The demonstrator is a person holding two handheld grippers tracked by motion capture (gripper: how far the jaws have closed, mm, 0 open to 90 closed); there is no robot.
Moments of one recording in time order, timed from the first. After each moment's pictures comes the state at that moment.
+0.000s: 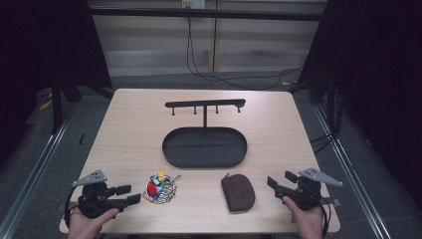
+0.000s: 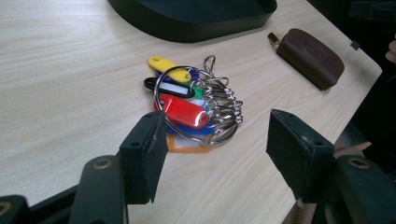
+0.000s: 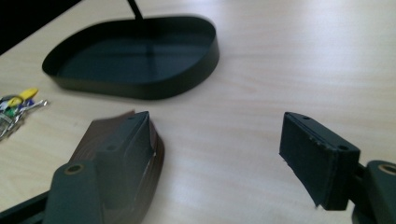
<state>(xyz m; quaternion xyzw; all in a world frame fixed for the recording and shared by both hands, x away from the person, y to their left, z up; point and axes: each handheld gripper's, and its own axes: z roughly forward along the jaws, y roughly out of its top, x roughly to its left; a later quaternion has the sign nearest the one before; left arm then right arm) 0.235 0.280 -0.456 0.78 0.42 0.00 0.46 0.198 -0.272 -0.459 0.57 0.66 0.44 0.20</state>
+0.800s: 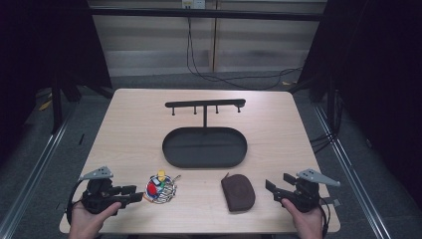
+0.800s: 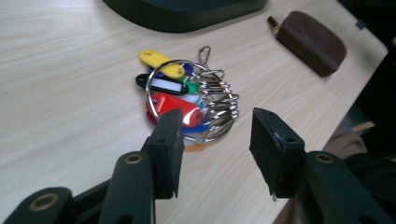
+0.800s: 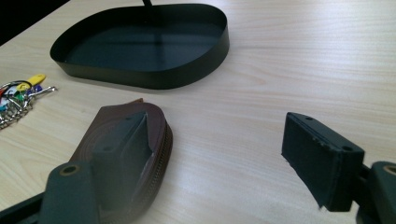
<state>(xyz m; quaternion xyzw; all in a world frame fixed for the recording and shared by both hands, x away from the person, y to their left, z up) 0.245 0.268 -0.445 0.81 0.41 -0.02 0.42 0.195 -0.269 -0.460 0.56 0.68 0.44 0.20</state>
